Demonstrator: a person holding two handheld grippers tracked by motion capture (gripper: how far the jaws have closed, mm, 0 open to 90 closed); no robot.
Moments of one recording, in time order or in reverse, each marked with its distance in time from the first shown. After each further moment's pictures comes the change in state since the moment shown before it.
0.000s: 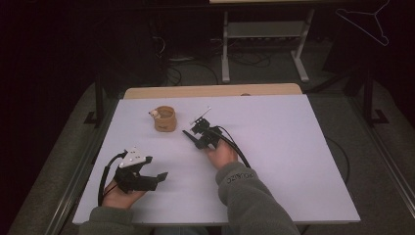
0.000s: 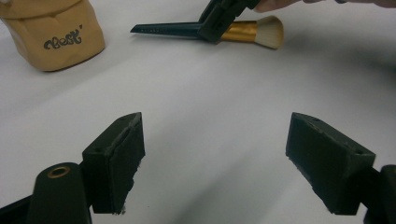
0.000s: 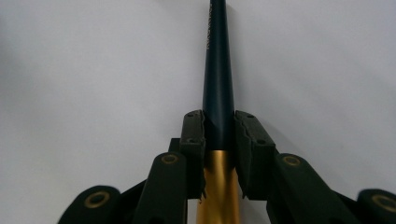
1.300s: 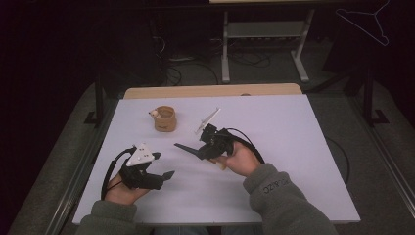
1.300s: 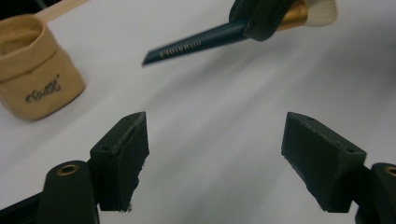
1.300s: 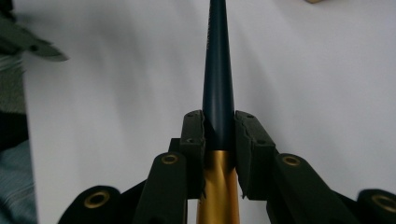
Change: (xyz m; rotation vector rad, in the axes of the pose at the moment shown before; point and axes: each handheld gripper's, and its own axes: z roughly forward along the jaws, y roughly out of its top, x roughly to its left) left arm -0.019 0.033 -0.003 0.007 -0.059 0.156; right arm 0.019 -0.027 -0.081 -0.048 0.232 -0.334
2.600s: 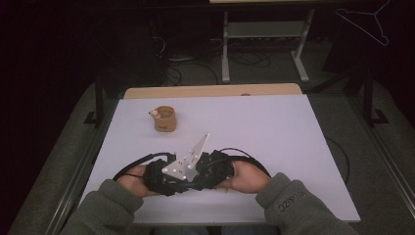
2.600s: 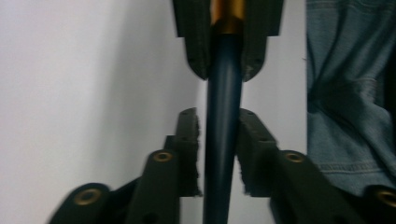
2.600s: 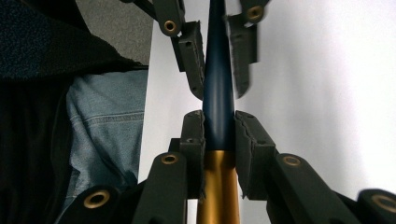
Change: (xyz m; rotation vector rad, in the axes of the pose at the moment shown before) left arm -0.039 0.043 0.025 0.325 -0.383 0.456; right arm 0.065 -0.010 -0.009 0.074 0.213 -0.357
